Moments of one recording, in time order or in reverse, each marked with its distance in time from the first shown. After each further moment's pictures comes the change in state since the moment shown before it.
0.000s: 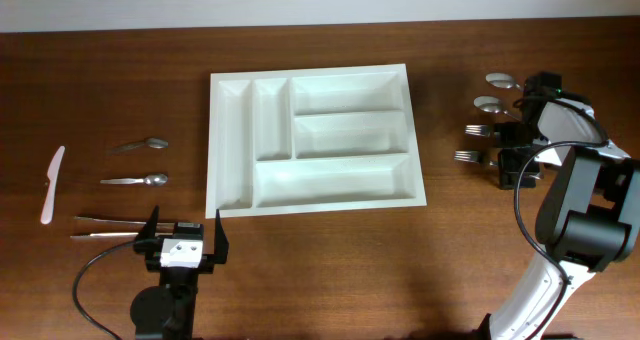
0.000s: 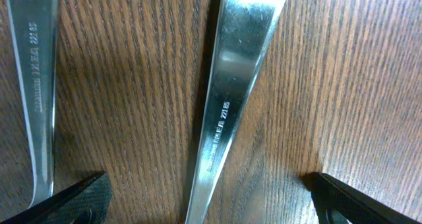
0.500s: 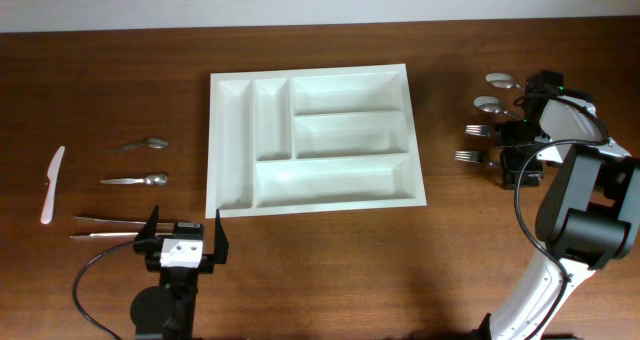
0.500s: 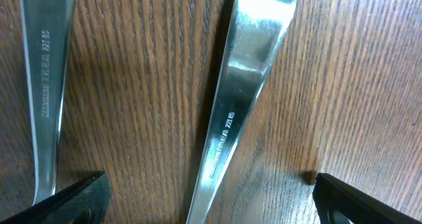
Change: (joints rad) left arm 0.000 0.000 0.000 0.000 0.000 0.000; right arm -0.006 0.018 0.038 -0.031 0.007 -0.046
